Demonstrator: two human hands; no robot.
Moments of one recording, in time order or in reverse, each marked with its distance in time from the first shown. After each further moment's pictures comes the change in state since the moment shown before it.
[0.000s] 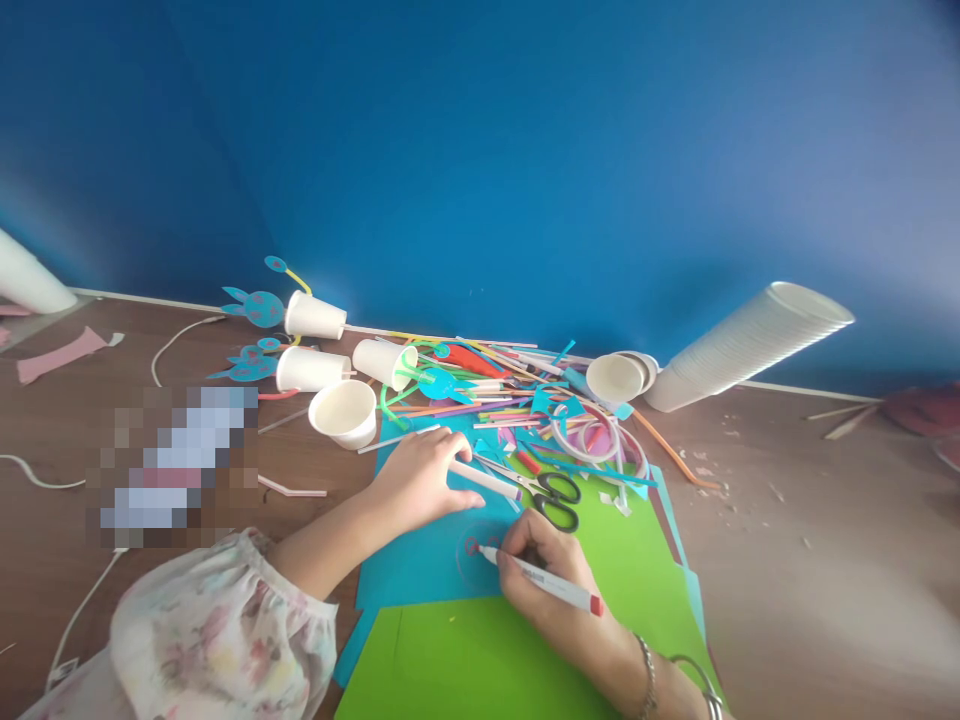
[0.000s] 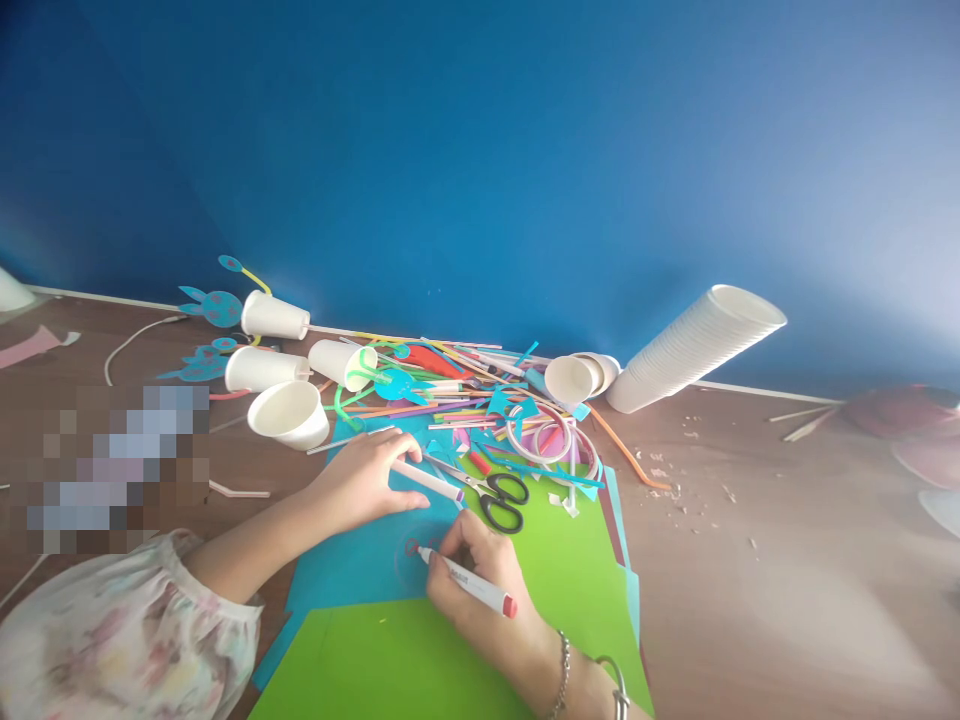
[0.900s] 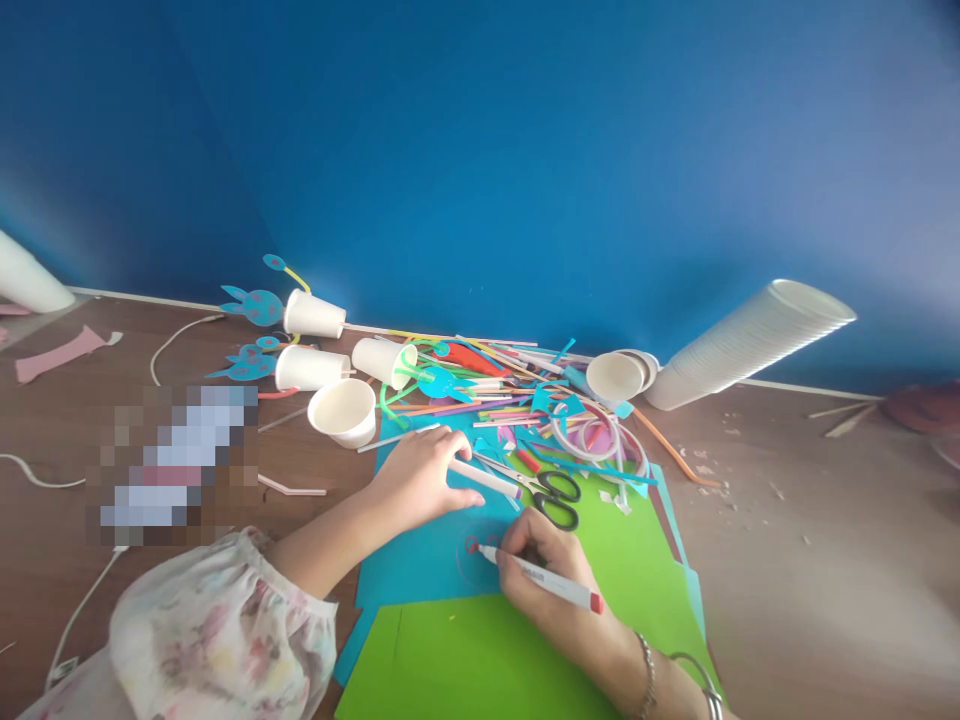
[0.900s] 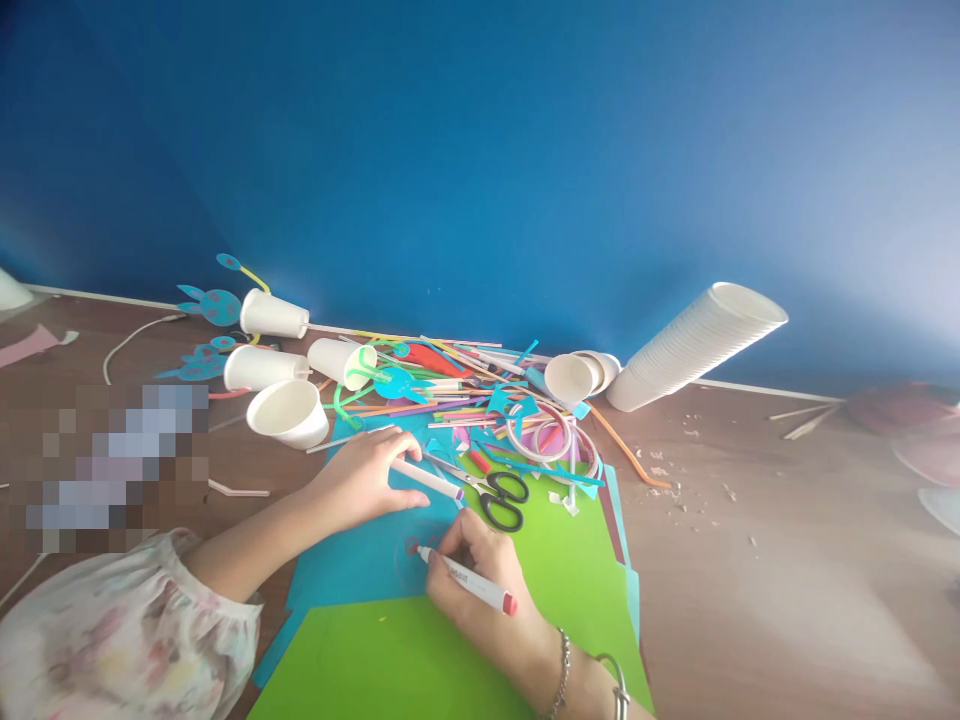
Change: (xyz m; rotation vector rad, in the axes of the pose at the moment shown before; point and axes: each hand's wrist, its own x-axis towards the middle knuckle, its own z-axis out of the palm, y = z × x) left_hand 0.000 -0.001 0.001 -0.008 0.006 0.010; right_hand -0.001 0.007 0.001 0.033 -0.017 -0.008
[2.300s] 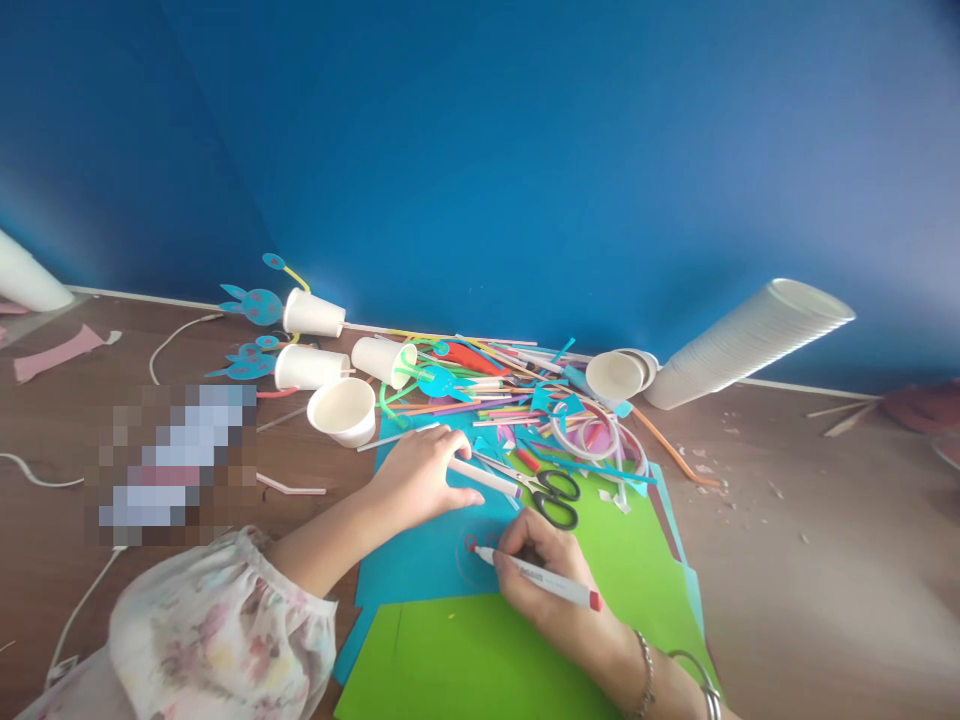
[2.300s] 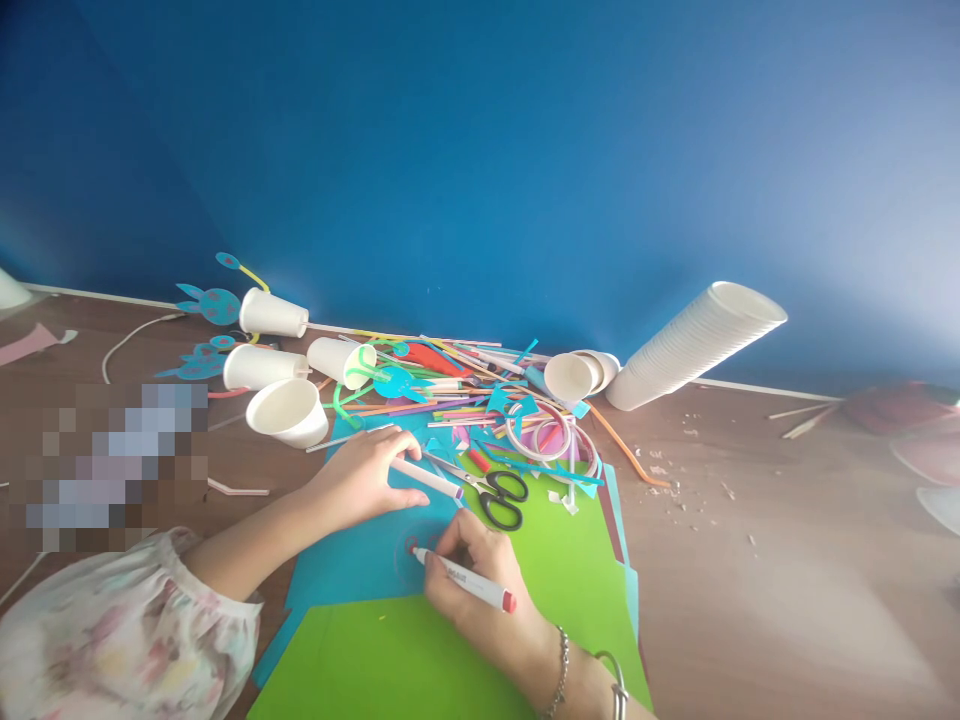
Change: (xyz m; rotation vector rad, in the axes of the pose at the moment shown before) left_hand 0.000 0.000 0.000 0.004 0.007 0.017; right_hand 0.000 -0.005 -0.002 0.060 -0.030 0.011
